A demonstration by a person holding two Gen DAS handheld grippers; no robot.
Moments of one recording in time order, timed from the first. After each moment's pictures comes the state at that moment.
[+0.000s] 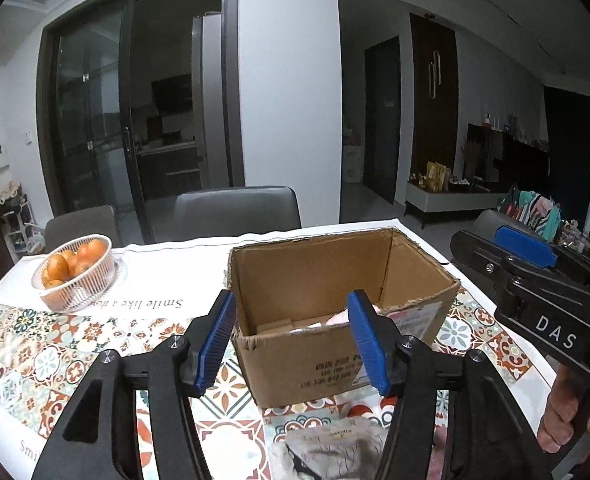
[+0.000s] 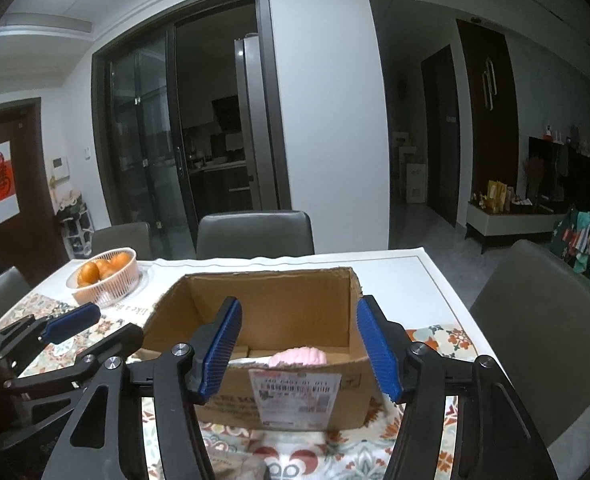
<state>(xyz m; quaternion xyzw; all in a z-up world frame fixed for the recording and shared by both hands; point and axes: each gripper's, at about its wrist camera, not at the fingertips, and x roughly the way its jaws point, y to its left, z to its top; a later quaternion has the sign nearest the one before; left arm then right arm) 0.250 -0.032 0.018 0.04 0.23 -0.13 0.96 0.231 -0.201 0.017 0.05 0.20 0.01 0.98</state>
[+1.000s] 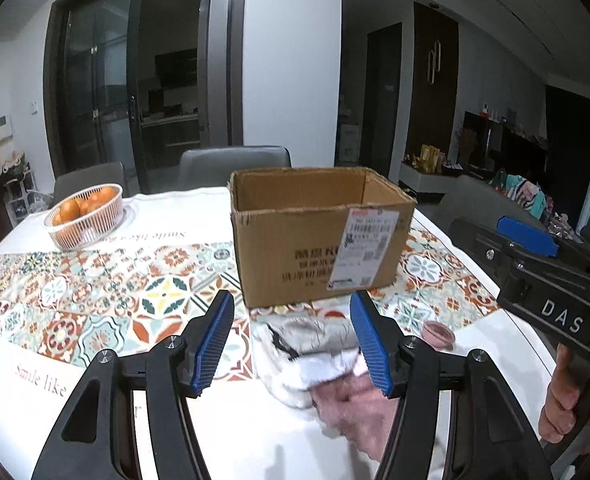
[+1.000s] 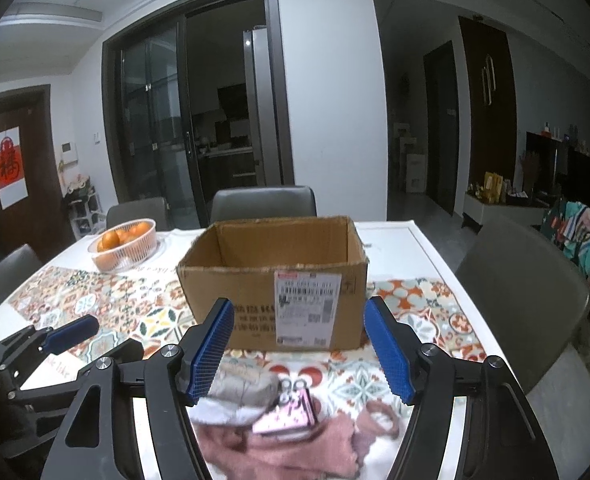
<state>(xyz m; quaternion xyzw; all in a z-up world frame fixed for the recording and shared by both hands) 0.148 -0.016 -0.018 0.02 0.28 -0.14 0.95 0.135 -0.188 -0.007 0.04 0.23 0.01 0.97</state>
